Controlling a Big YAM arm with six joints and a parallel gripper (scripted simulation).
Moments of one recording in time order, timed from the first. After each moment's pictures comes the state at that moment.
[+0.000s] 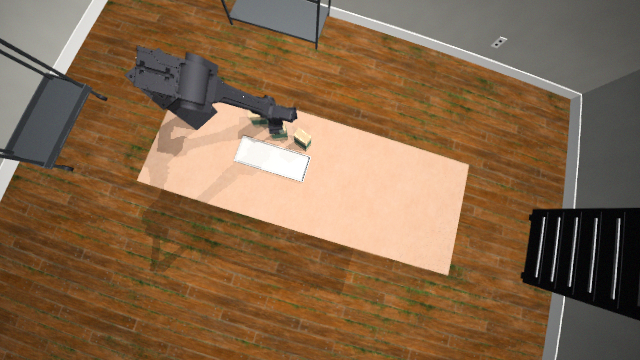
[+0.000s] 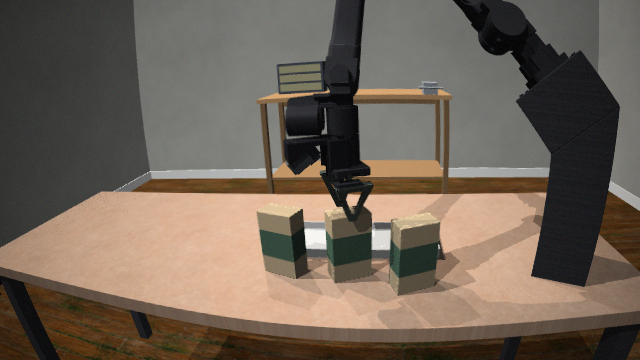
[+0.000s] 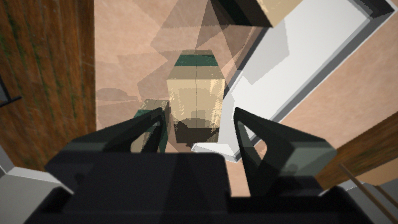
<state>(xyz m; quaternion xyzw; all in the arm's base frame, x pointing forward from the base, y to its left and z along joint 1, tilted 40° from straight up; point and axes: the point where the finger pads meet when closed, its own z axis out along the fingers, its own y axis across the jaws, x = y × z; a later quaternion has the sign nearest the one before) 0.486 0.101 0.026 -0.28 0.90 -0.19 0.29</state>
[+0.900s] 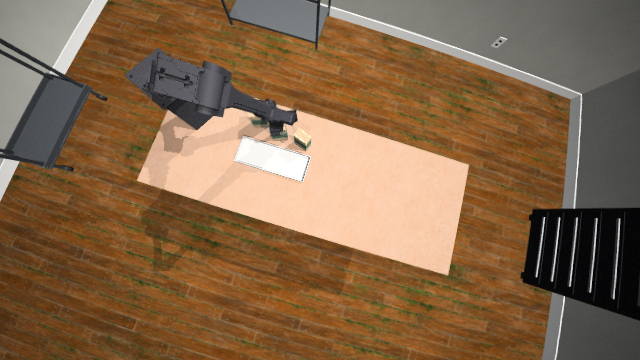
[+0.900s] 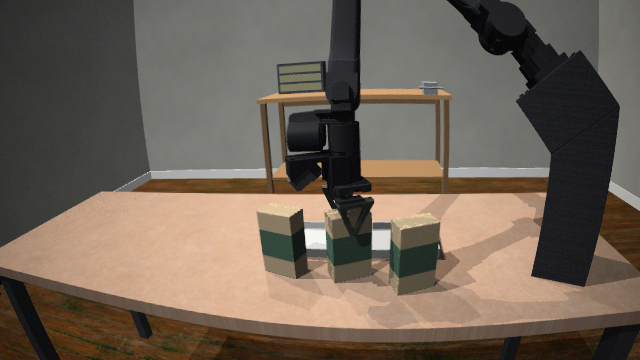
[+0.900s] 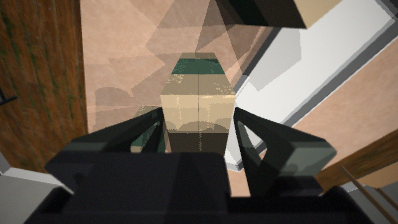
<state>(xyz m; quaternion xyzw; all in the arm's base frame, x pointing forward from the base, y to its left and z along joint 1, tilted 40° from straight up) 0.503 0.096 0.002 -0.29 0.90 -0.19 0.28</state>
